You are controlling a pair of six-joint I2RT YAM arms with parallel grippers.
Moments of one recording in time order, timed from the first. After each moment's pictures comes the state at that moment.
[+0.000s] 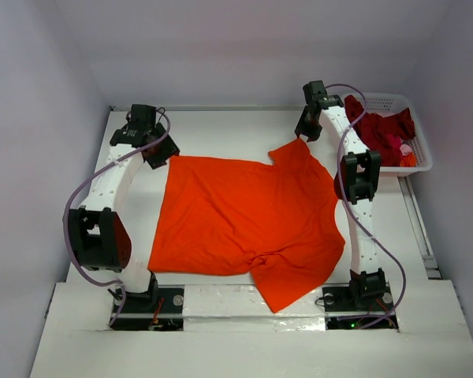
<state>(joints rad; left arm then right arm) -0.10 1.57 1.40 -0.76 -0.01 -0.67 0.18 2.53 2.48 -1.02 0.17 0.59</state>
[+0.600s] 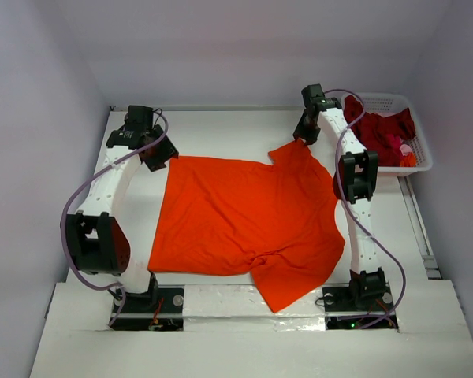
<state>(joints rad) -0.09 1.53 1.39 -0.80 0.03 -0.67 0.18 2.56 2.48 -1.02 0.14 0.64</state>
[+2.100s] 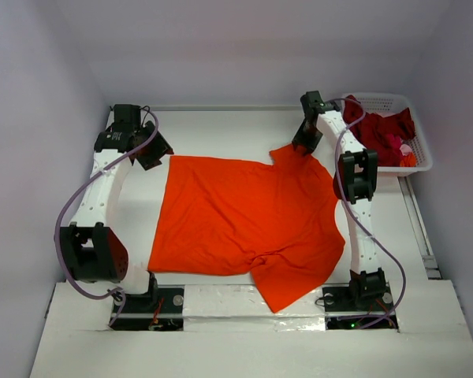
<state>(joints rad) -0.03 1.47 1.40 -0.82 0.11 -0.67 0.18 2.56 2.42 -1.09 0.11 0.72</state>
